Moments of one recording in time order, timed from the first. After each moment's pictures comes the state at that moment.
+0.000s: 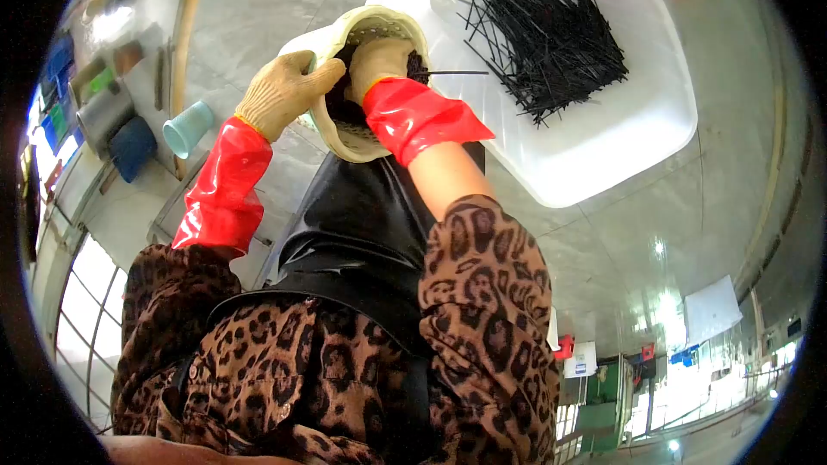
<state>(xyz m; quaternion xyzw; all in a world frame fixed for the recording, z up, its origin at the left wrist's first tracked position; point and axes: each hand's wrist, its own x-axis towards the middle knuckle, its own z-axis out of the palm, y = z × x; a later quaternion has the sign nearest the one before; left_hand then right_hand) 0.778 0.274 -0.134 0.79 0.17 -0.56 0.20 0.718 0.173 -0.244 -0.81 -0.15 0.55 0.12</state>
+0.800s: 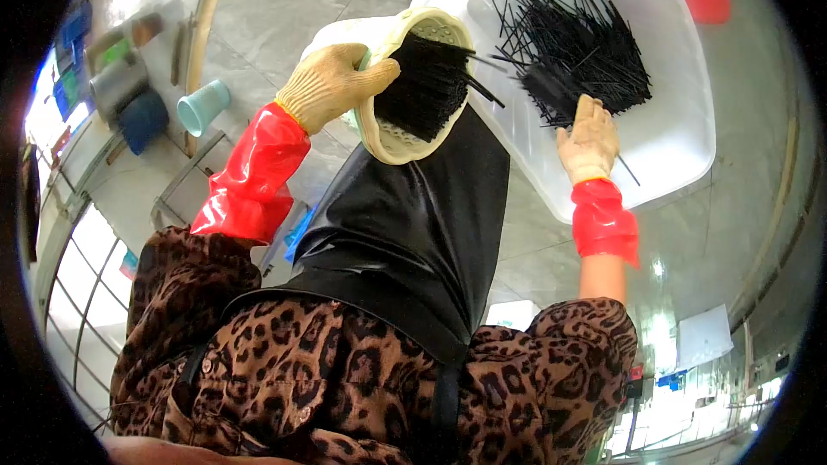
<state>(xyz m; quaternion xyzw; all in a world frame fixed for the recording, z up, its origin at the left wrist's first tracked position) 0.783 0.285 -0.129 0.76 0.15 -0.58 0.26 0.709 -0.017 -0.157 -0.89 0.00 0.46 -0.04</state>
